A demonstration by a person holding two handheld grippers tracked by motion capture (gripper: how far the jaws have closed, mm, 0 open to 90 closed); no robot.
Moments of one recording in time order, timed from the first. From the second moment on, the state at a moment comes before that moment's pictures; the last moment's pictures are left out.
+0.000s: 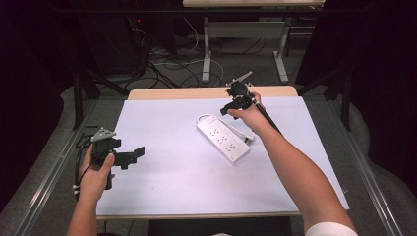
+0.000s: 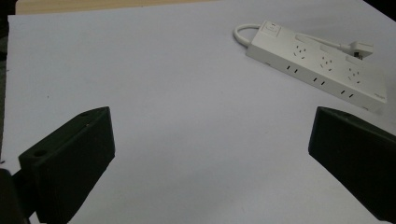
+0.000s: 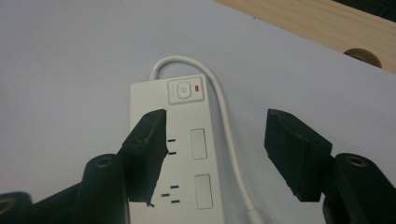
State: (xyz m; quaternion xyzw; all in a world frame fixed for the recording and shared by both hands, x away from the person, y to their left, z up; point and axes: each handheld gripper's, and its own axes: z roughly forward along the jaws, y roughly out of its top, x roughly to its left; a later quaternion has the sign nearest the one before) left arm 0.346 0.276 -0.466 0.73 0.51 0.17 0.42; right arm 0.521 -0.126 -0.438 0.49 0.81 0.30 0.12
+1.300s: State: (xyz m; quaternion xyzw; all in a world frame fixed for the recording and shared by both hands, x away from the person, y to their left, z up) left arm 0.348 0.277 -0.471 0.73 0.51 0.17 0.42; right arm 0.530 -0.103 -0.475 0.57 0.75 0.33 0.11
